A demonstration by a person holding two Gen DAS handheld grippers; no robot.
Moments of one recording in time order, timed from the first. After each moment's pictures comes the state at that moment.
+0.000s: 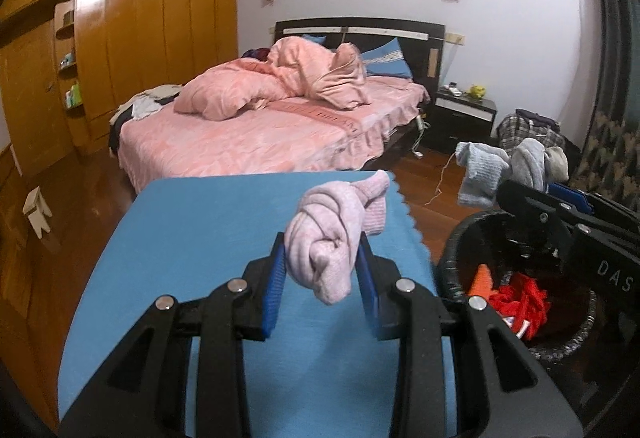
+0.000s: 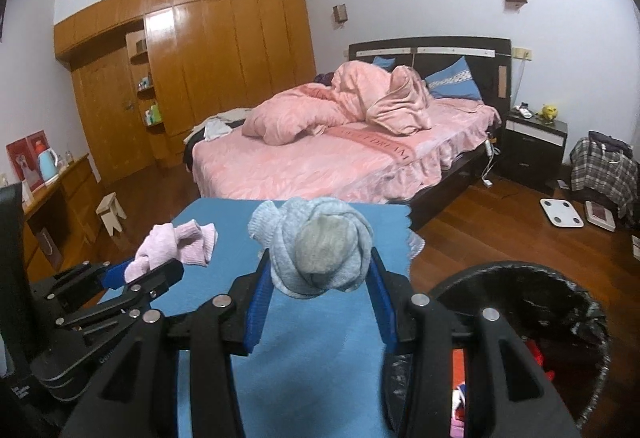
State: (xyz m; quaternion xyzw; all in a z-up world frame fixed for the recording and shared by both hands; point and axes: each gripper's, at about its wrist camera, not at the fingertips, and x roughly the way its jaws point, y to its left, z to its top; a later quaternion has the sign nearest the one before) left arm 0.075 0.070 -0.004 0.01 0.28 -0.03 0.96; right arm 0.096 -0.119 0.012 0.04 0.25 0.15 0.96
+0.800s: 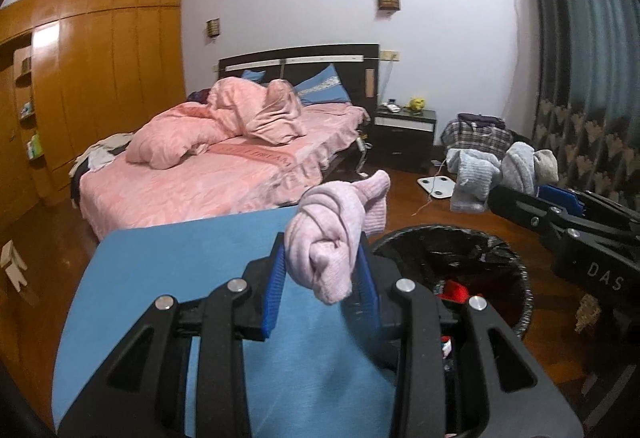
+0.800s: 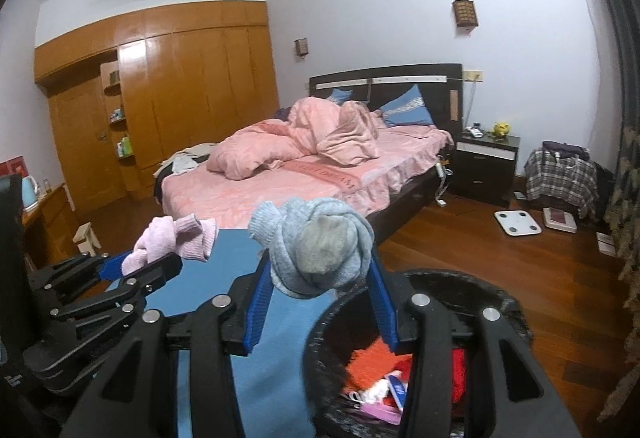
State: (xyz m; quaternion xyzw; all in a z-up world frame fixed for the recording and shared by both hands) left arm 0.028 -0.034 0.029 0.05 0.23 -0.13 0.96; right arm 0.023 -0.221 0.040 0.05 0.20 0.07 0.98
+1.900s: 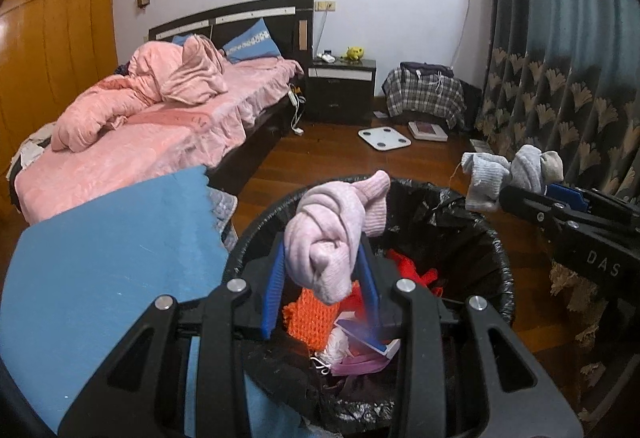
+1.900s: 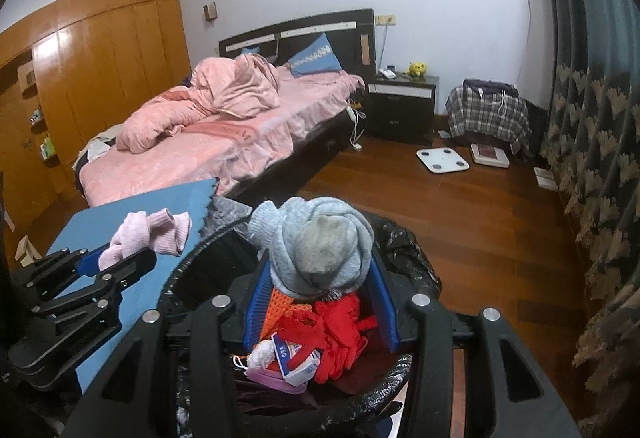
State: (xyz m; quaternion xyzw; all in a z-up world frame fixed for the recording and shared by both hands) left arm 0.104 -0.160 -0.071 0.07 0.30 -0.22 0.92; right arm 0.062 -0.349 -0.054 0.09 0.30 -0.06 0.95
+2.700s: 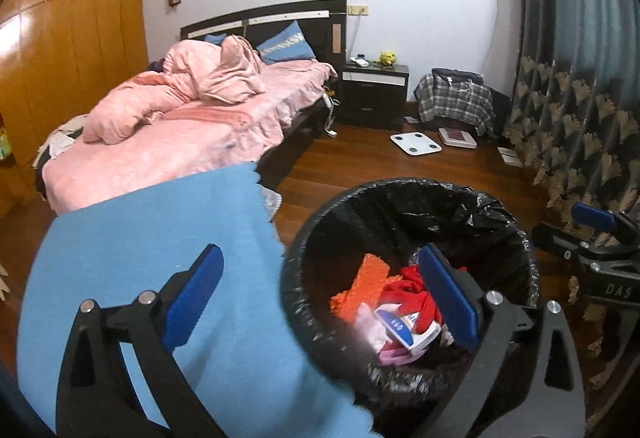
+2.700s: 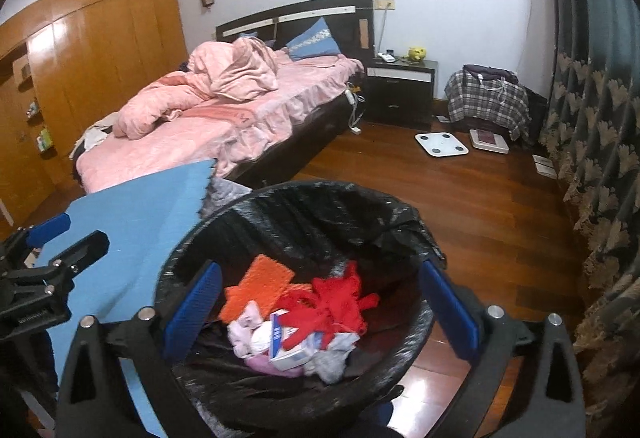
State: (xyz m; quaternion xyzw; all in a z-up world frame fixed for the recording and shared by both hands) left arm 0.089 -0.103 -0.043 0.07 0.29 -0.16 0.94; right arm 0.047 -0.328 -0.045 0.08 0.31 -0.05 0.94
